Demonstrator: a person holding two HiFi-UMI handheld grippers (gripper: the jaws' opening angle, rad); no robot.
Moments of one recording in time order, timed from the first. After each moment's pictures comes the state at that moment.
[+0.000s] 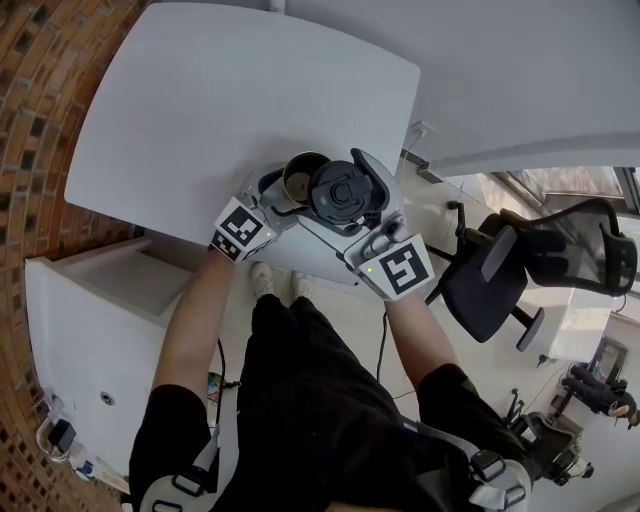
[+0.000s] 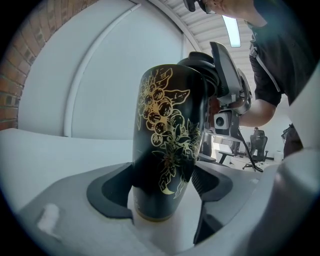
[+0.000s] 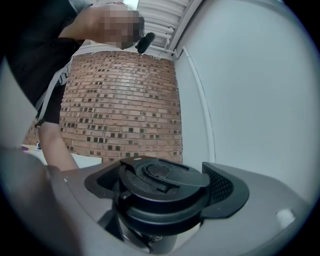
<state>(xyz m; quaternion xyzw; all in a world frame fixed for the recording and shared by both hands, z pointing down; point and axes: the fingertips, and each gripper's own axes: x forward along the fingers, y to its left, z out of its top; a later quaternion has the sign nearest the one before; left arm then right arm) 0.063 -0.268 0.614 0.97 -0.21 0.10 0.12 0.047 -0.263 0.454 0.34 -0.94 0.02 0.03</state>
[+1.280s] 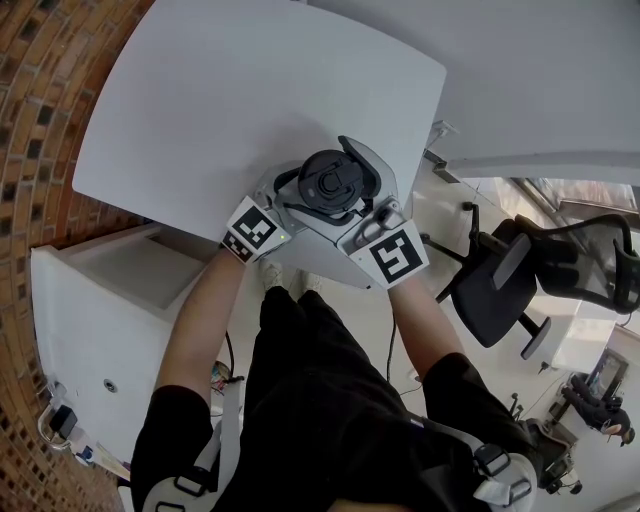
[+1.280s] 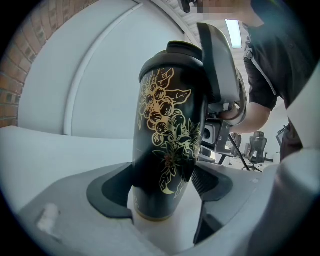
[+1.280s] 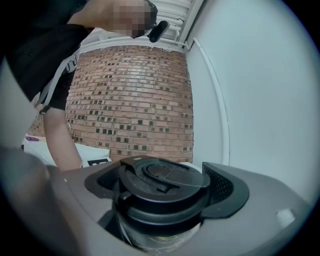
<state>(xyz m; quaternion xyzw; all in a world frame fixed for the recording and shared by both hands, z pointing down) 0.061 -0.270 0.610 0.97 -0.21 0.09 0.12 0.003 -0.279 0.481 0.28 -0.96 0.00 0.06</state>
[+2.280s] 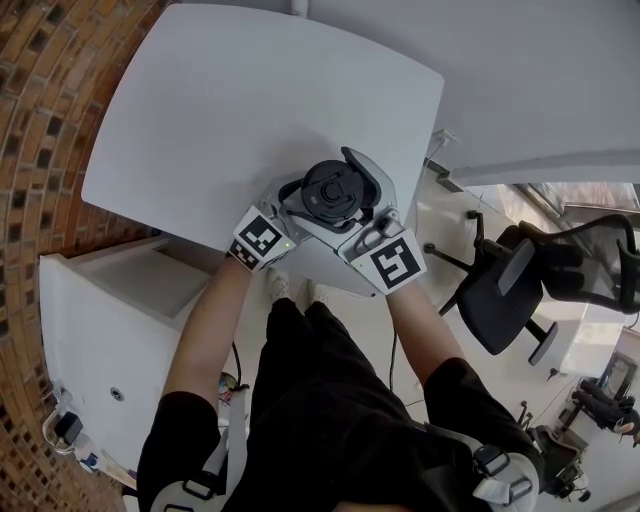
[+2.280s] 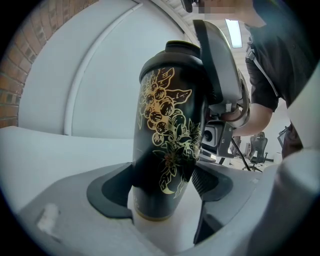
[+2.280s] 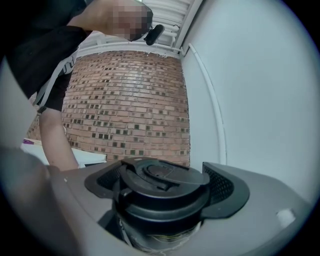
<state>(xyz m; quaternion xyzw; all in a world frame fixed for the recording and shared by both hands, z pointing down) 0.062 -0.267 0.613 0.97 -0.21 0.10 0.13 0.006 -0.279 0.478 0.30 -0.95 0.01 0.02</state>
